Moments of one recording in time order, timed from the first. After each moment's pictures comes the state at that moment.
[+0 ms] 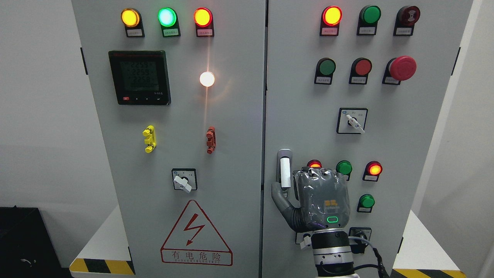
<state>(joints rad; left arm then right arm) 0.00 -0.10 -0.10 -0.07 0.07 -0.06 0.01 -0.45 0.13 0.24 -1.75 1.50 0.16 -0.12</state>
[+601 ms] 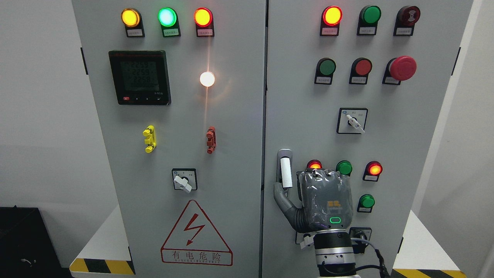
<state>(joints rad) 0.00 -0.10 -0.10 -0.07 0.07 -0.06 0.01 -0.45 0.13 0.23 -1.75 1.50 0.19 -0.12</state>
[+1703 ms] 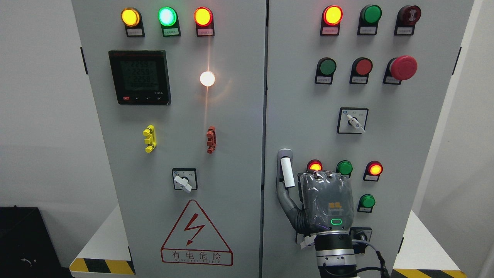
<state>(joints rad) 0.00 -0.10 -0.10 -0.07 0.07 -0.06 0.01 -0.43 0.13 0.23 -1.76 1.50 0.19 -0.12</state>
